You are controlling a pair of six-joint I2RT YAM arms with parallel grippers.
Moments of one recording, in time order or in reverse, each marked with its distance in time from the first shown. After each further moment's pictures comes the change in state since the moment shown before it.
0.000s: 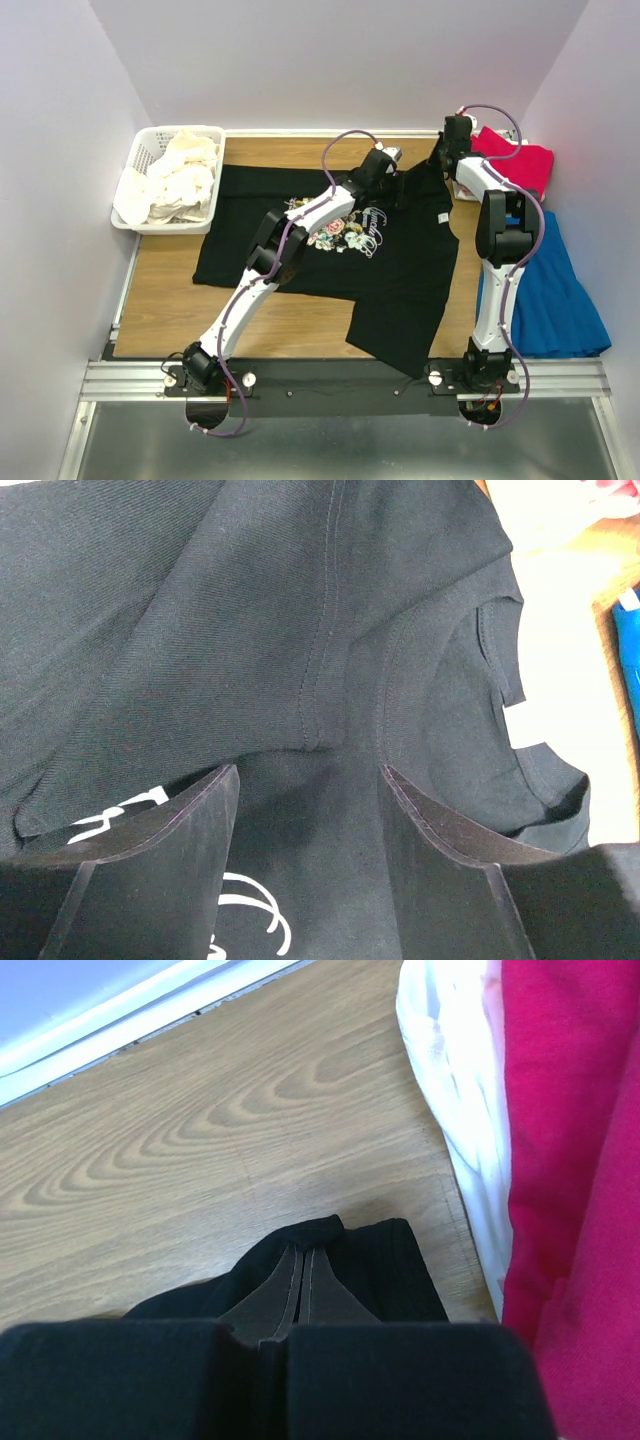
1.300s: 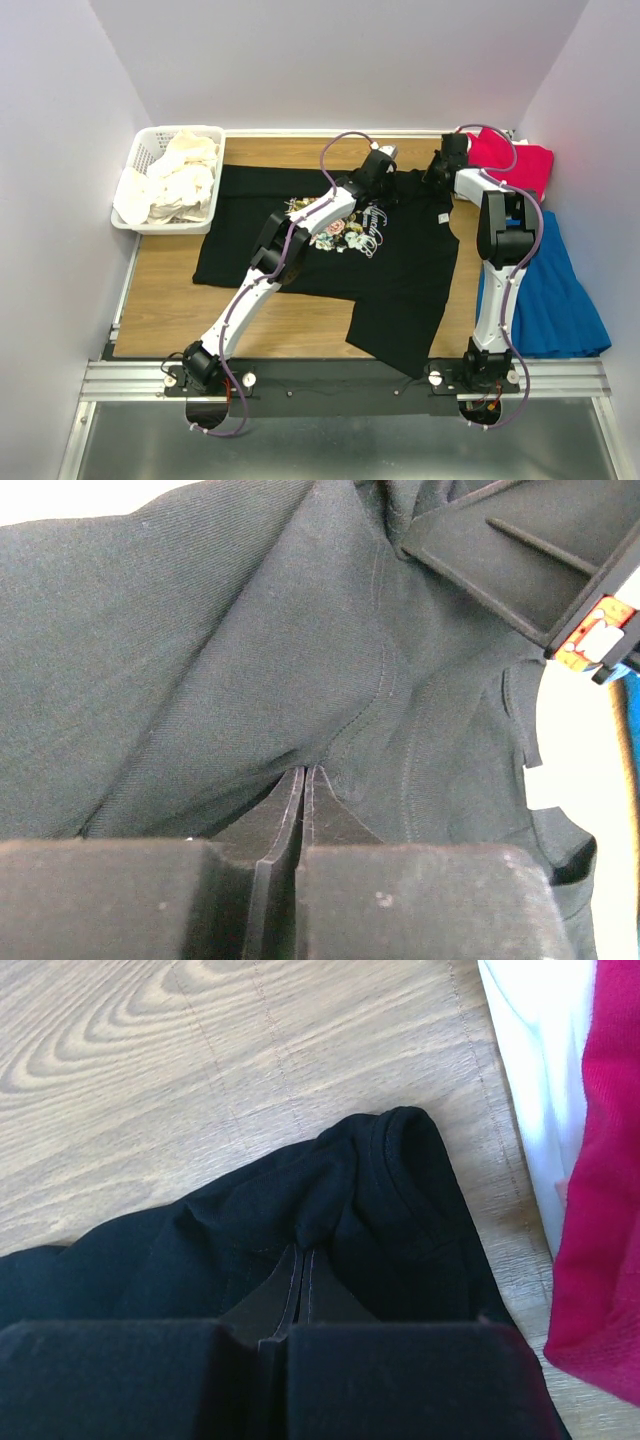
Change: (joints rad) left arm 0.005 0.077 0.092 0.012 -0.055 -0.090; right arm 0.000 -0.022 -0.159 0.023 -0.100 0.067
